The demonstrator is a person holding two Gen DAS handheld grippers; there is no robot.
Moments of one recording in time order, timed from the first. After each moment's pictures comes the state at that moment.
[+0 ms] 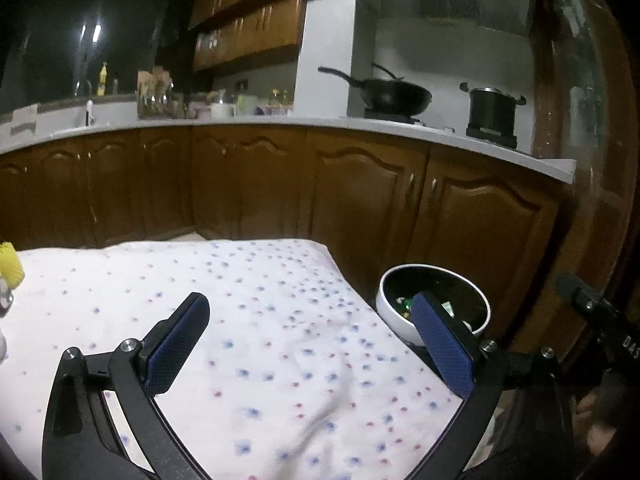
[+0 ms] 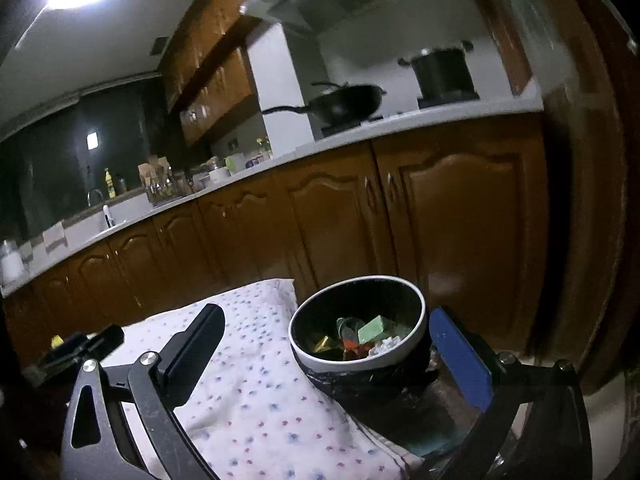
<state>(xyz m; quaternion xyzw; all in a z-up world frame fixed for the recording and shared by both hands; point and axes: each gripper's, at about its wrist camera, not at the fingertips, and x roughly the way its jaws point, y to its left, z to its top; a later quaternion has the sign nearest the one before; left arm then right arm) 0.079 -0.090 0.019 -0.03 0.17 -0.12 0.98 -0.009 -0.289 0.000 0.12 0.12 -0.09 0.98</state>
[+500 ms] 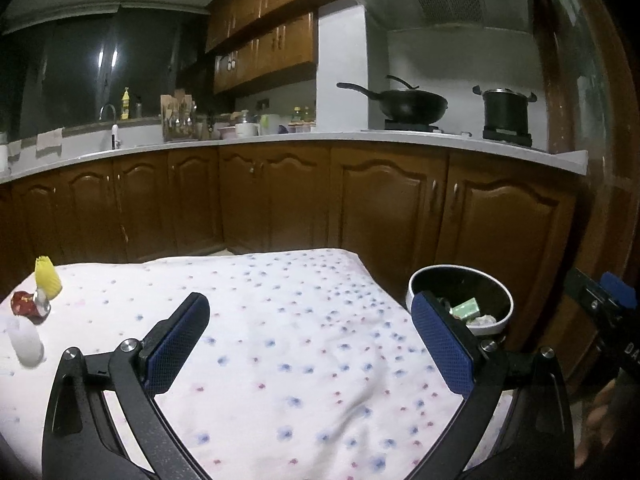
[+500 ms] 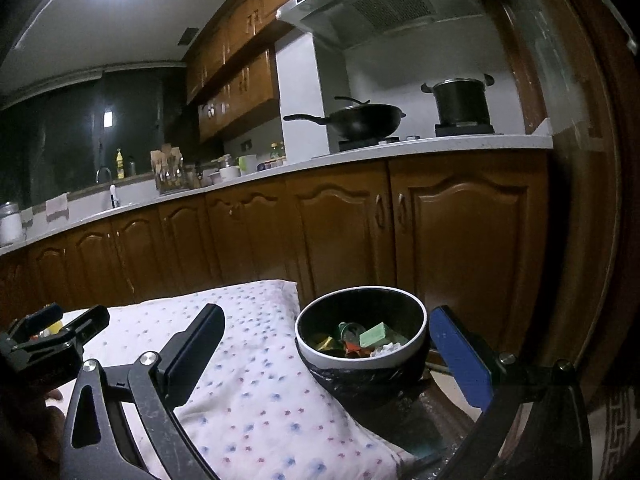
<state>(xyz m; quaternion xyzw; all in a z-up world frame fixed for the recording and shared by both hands) 0.050 -0.082 0.018 0.00 0.15 -0.07 0.99 -0.024 -0.259 -0.001 0.06 0.10 -0.09 0.99</state>
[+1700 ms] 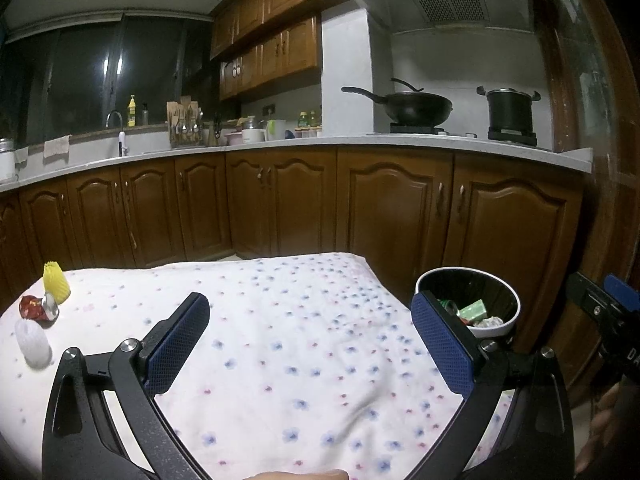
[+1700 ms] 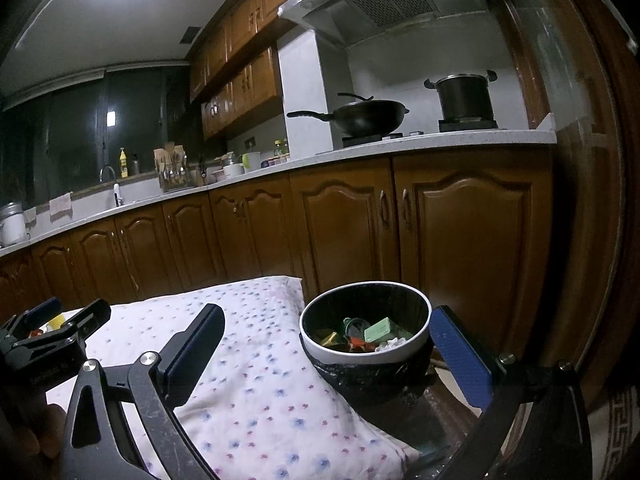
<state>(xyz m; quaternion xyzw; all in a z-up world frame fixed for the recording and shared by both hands) 0.047 -0.087 0.020 0.01 0.14 -0.06 0.99 -0.026 -0.259 -0.003 0.07 0.11 -0.09 0.99</state>
